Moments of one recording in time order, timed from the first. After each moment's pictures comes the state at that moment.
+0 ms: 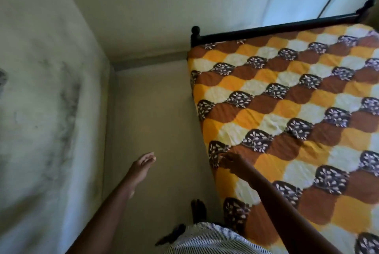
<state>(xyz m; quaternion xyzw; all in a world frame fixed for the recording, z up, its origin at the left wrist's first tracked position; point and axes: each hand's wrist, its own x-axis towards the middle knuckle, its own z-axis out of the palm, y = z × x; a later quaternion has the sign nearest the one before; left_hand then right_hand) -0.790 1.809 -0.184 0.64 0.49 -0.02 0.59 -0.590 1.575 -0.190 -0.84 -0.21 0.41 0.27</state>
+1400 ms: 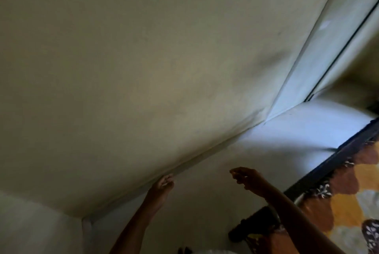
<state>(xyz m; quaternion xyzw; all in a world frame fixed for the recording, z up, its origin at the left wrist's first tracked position) -0.147 2.492 -0.181 0.73 0.31 -0.09 0.60 -0.011 2.220 -0.174 -0.87 -0.10 0.31 0.36</state>
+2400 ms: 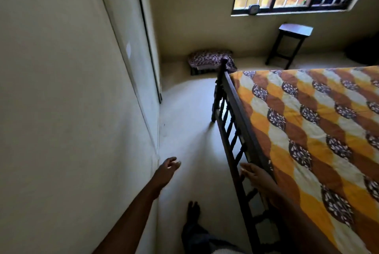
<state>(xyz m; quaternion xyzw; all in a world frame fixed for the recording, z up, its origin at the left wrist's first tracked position) 0.528 2.223 -0.182 0.78 -0.16 -0.42 0.44 0.303 2.034 -0.188 -0.74 0.46 0.00 0.50</state>
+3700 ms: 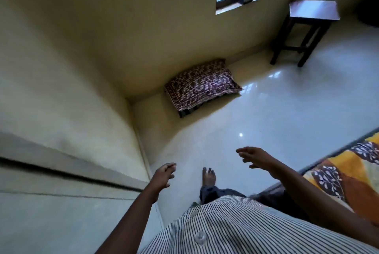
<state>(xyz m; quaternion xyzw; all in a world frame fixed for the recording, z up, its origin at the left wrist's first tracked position) 1.205 1.561 -0.226 0.78 -0.16 -0.53 0.30 0.935 1.382 -0.209 -0.60 0.55 0.04 0.58</state>
